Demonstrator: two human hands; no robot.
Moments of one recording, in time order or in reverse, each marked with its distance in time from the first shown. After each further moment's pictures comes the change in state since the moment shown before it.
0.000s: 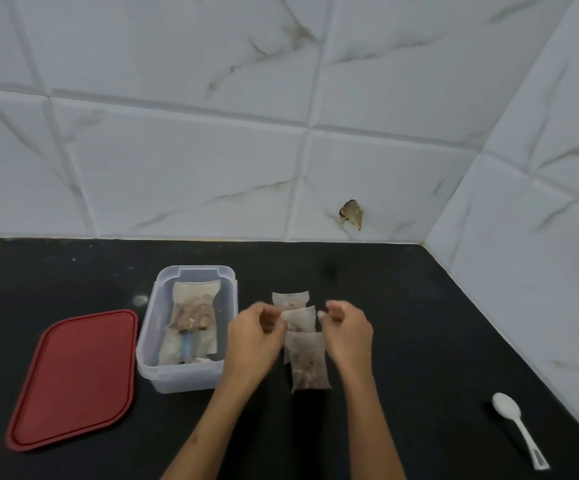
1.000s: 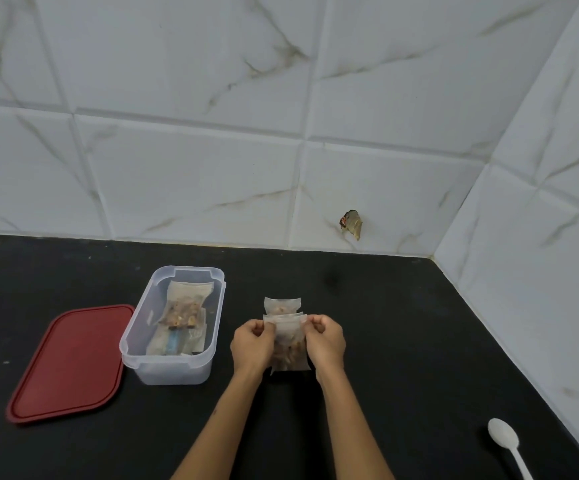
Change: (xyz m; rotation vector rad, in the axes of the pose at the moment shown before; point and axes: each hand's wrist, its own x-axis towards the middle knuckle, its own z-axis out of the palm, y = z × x) left_hand 0.011 -0.015 0.063 -0.226 0.200 -0.437; right_hand 0.041 0.044 0.027 0.333 -0.121 0.157
